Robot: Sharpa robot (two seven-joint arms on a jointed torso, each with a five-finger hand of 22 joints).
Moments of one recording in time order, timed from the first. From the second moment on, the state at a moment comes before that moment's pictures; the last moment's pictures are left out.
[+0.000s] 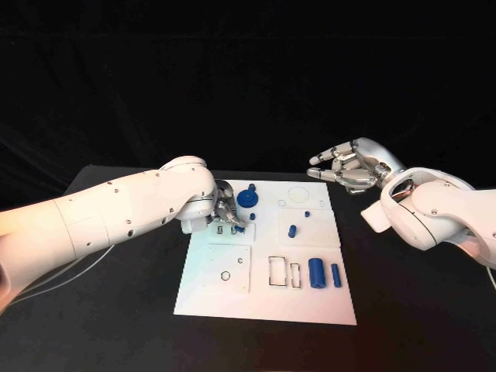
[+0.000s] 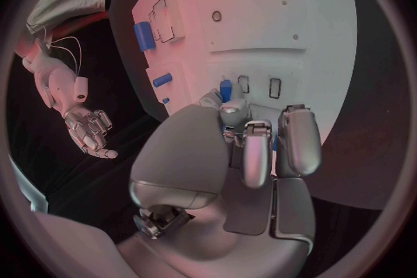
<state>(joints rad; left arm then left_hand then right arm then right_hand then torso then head) 1.29 -0.52 -0.03 1.25 -0.99 0.23 -0.66 1.50 -0.04 0.27 0.35 0.18 0.95 0.07 0.41 0.46 1.28 -0.01 1.07 1.01 1.47 -0.06 1.54 1.31 0.08 1.39 0.03 1.43 1.25 1.34 -0.95 -0.12 1.65 -0.73 -0.50 0.04 1.32 -0.10 0.05 0.18 0.37 0.98 0.14 0.14 0.14 1.21 0.06 1.10 1.09 1.47 -0.01 1.35 1.29 0.06 1.41 0.09 1.31 1.31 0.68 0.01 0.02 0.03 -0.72</state>
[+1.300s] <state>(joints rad) 1.24 -0.61 -0.03 1.33 -0.97 0.04 -0.64 1.26 -0.18 0.62 0.26 0.18 0.95 0.07 0.52 0.62 1.29 -0.02 0.96 0.87 1.47 -0.07 1.54 1.31 0.08 1.39 0.03 1.44 1.27 1.34 -0.95 -0.12 1.65 -0.74 -0.50 0.03 1.30 -0.10 0.03 0.19 0.38 0.98 0.14 0.14 0.14 1.20 0.06 1.09 1.07 1.47 -0.01 1.34 1.26 0.06 1.41 0.09 1.28 1.31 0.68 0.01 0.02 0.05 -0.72</state>
